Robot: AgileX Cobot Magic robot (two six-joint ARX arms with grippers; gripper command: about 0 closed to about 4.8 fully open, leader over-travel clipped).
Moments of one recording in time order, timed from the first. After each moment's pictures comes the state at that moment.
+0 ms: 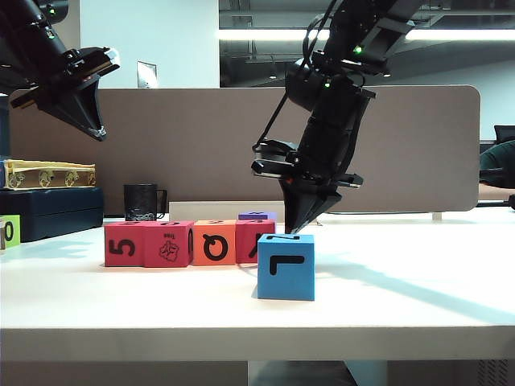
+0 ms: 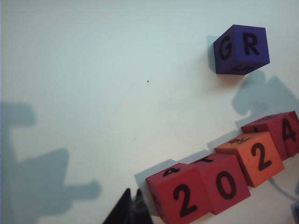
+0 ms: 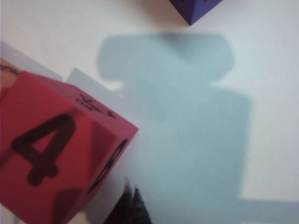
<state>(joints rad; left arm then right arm) -0.02 1.86 1.79 -0.91 0.41 0.19 0.49 2.10 1.66 -0.63 -0.13 -0.05</state>
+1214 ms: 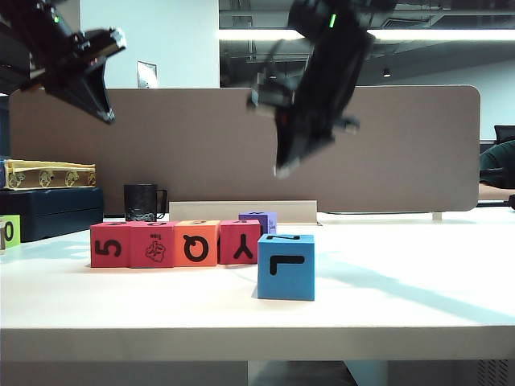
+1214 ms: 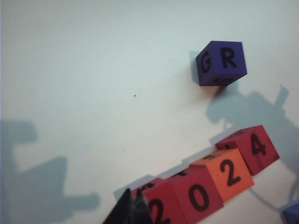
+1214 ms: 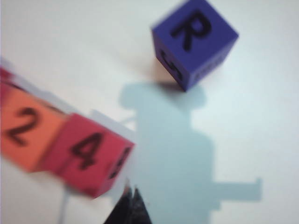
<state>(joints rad) -0.05 1.81 1.79 -0.89 0.40 0.18 0.51 1.94 1.66 -0.60 -0.12 -0.03</state>
